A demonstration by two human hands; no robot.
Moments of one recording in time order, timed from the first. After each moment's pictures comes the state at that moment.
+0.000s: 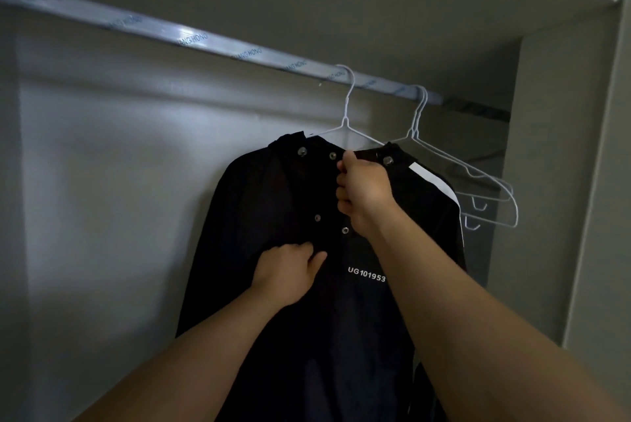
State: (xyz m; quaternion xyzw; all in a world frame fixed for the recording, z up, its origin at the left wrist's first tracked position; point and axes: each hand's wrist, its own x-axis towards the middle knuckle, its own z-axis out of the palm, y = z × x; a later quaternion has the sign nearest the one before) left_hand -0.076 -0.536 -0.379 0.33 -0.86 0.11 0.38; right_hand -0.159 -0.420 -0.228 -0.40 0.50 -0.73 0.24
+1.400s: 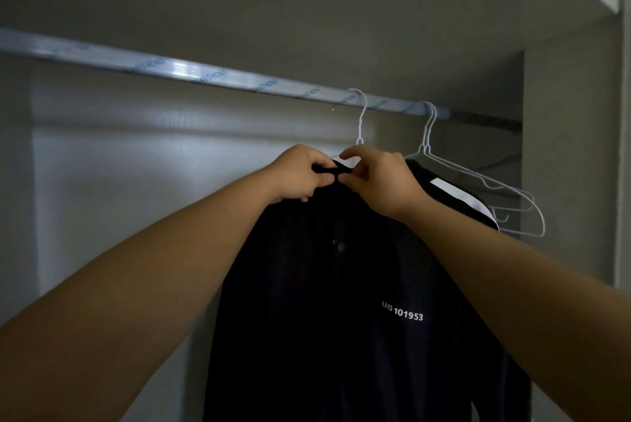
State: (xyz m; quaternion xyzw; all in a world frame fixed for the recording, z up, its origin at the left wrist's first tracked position) left_hand -0.037 -0.554 -0.173 0.20 -0.88 -0.20 0.37; right_hand -0.187 -0.435 -0.196 -0.64 0.59 -0.42 -0.24
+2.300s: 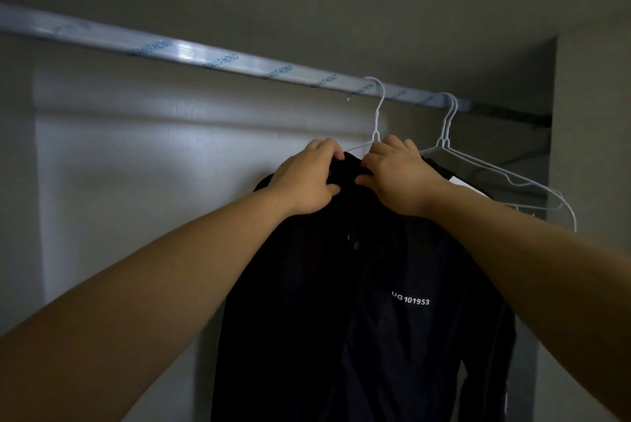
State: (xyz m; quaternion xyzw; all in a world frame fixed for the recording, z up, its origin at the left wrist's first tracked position) left_hand -0.036 -0.566 -0.196 0.21 -0.89 0.04 0.41; right_hand -0.203 -0.455 -0.189 -0.64 0.62 -0.13 -0.44
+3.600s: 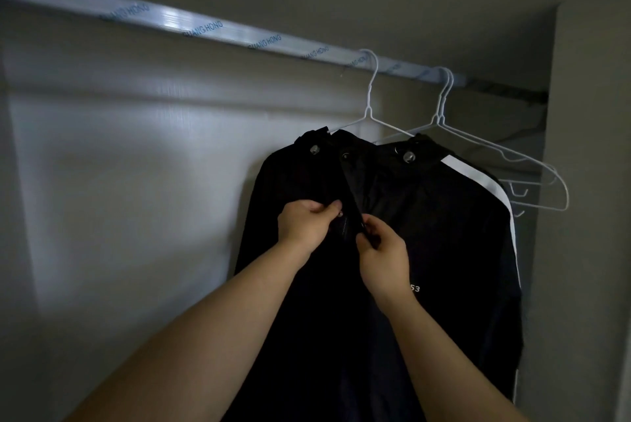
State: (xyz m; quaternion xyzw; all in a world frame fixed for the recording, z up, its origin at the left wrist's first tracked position) left_hand -0.079 -0.578 -0.313 0.30 -0.68 -0.43 0.51; right_hand -0.172 -0.473 -0.361 -0.44 0.57 -0.69 -0.01
